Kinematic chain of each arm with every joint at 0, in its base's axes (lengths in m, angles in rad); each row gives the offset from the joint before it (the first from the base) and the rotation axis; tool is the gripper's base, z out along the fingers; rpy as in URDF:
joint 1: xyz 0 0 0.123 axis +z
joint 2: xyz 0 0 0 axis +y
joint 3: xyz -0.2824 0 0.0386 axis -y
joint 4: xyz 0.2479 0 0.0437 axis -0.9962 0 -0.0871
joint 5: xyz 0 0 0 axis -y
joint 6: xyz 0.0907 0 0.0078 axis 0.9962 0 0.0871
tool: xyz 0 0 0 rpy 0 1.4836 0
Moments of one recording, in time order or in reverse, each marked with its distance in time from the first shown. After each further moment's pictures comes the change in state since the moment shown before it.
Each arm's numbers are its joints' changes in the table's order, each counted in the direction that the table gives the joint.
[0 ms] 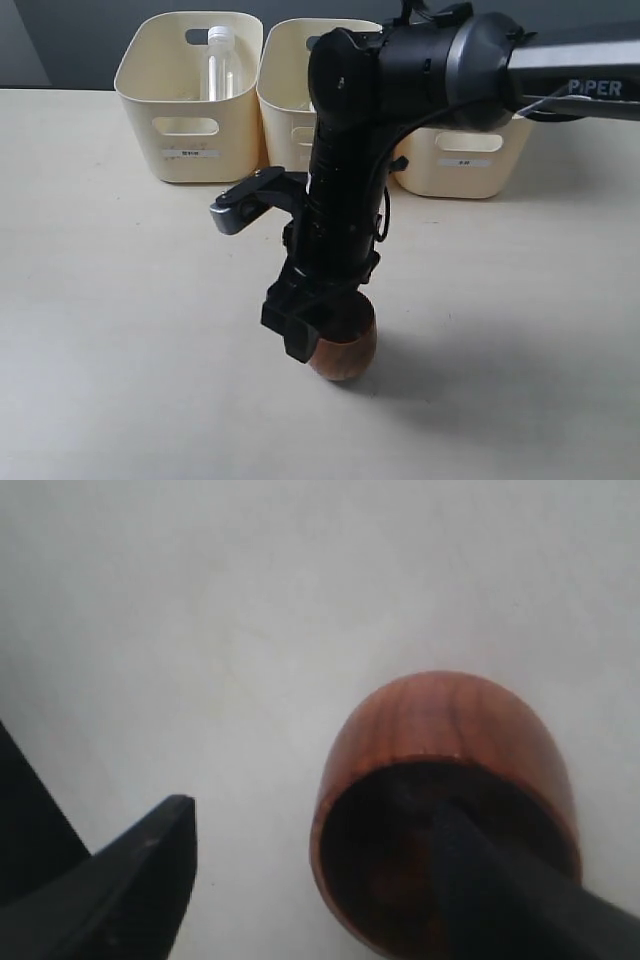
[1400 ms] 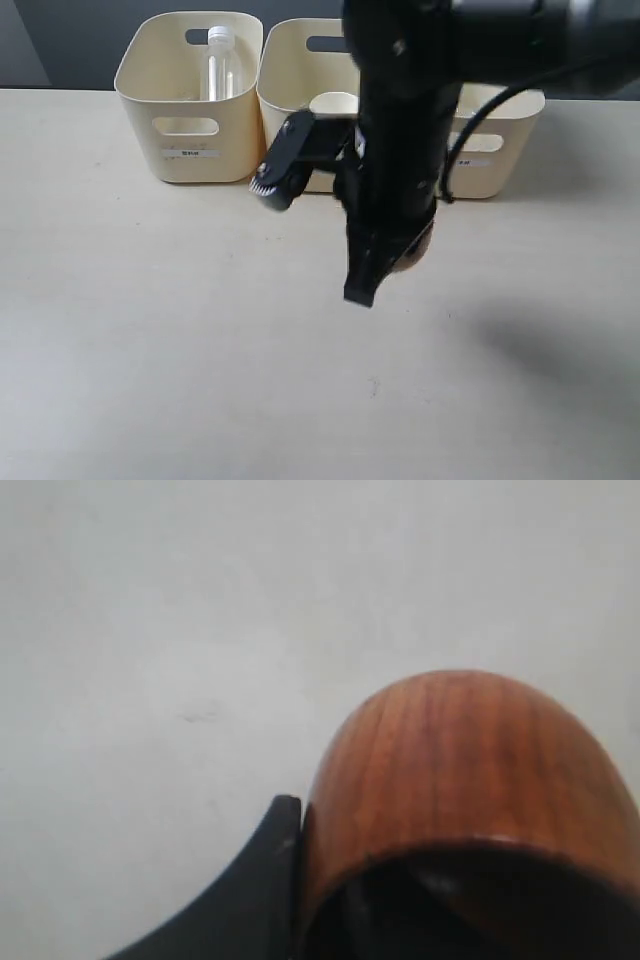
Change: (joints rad) left arm 0.000 0.000 0.000 0.000 0.000 0.000; right arm 0.039 -0.221 -0.061 0.378 0.010 -0.004
